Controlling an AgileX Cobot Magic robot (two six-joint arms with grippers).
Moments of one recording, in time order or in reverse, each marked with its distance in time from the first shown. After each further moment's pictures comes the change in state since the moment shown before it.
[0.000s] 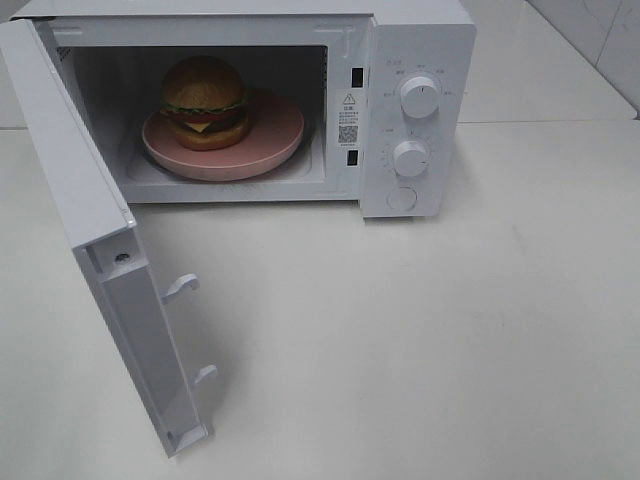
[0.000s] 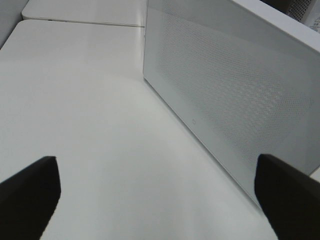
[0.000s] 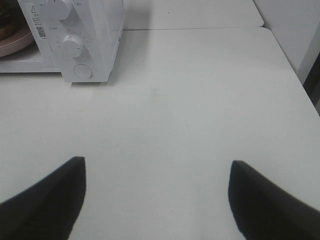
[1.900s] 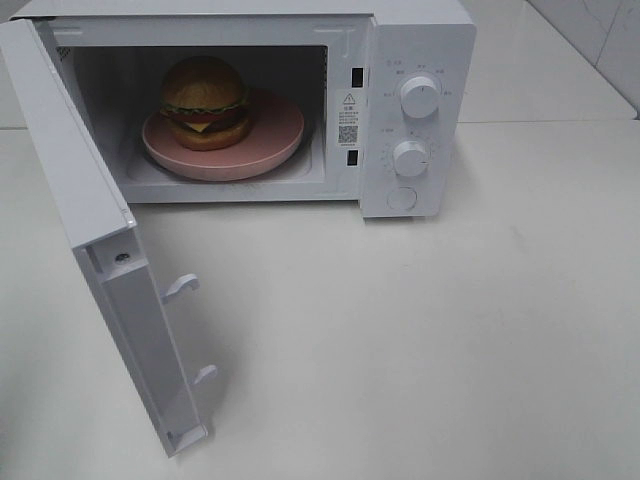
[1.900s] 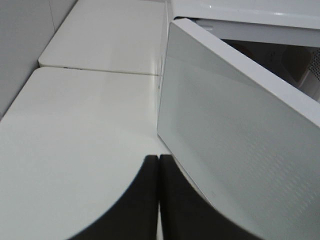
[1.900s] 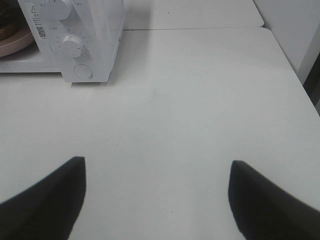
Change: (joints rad) left arm 0.000 0.302 0.034 0.003 -0.450 0.036; right arm 0.000 0.000 0.000 0.000 0.000 -0.001
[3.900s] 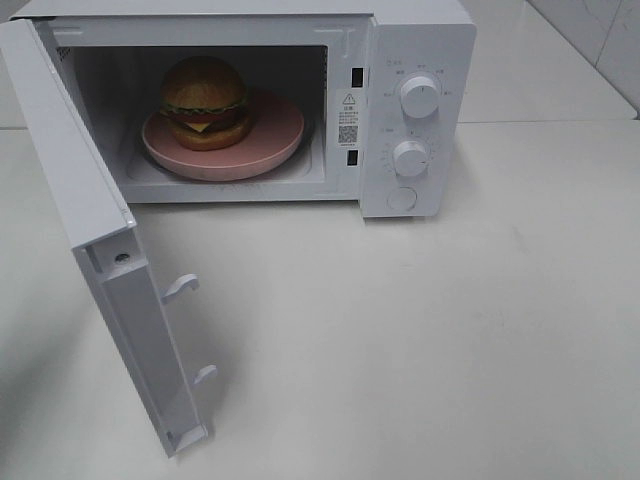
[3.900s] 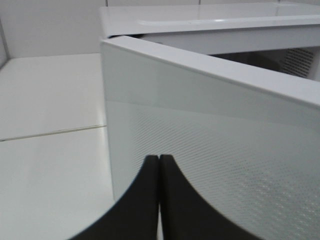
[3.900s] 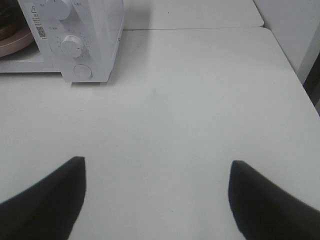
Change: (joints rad) left arm 0.000 0.813 0.321 0.678 -1.414 -0.418; right arm 0.000 0.000 0.000 0.000 0.000 0.000
